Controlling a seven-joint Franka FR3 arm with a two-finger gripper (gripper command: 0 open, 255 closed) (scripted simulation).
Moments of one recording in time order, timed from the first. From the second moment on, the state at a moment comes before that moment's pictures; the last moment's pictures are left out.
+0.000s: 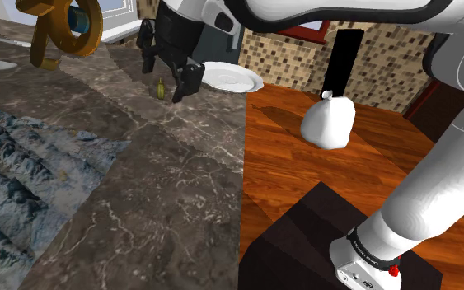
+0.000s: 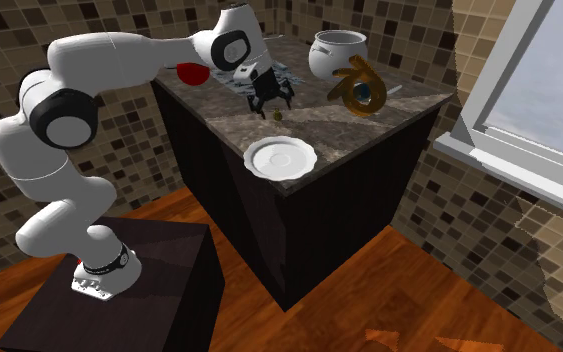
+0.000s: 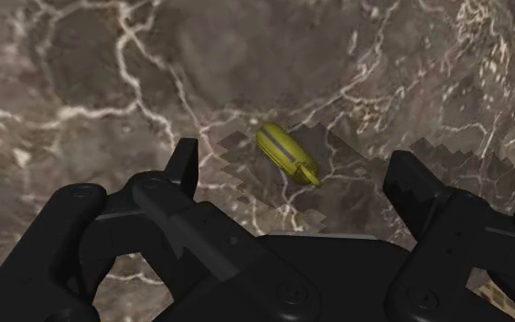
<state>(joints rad) -0.26 0.16 1.03 -1.60 -0.28 1.98 2.13</state>
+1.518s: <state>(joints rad) -0.24 0.19 1.02 -1.54 -0.31 1.94 2.14</state>
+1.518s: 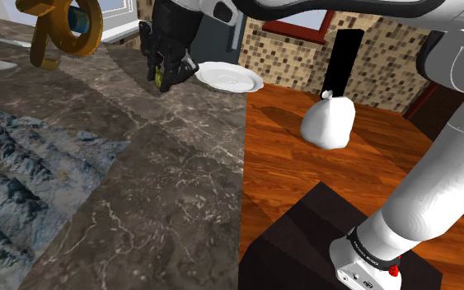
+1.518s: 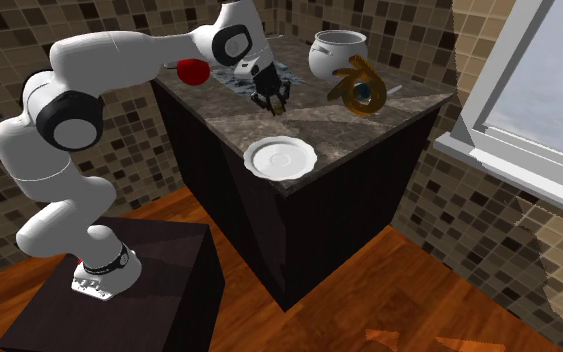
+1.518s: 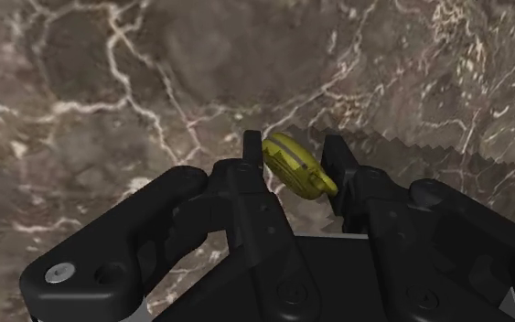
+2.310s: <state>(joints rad) -0.15 0.26 1.02 -1.32 -0.37 1.75 2.14</state>
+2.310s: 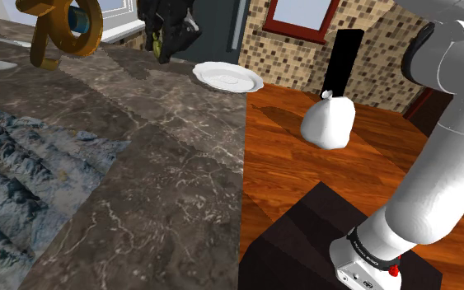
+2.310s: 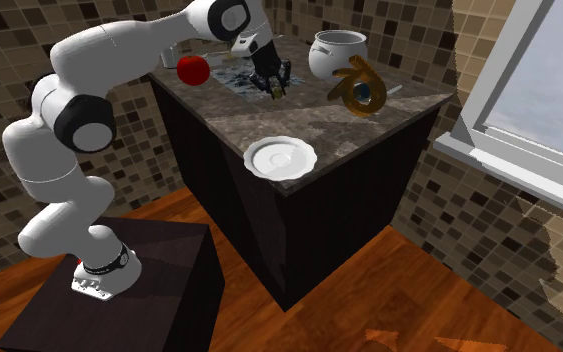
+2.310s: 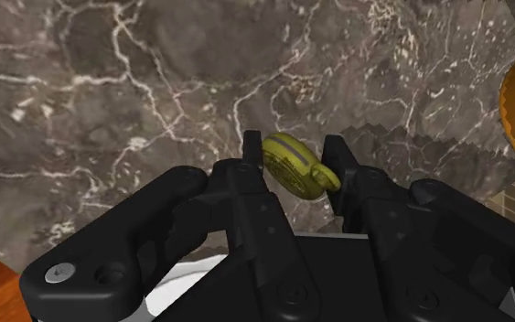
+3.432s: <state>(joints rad) -0.54 -0.19 0.77 -1.67 0.18 1.86 1.54</state>
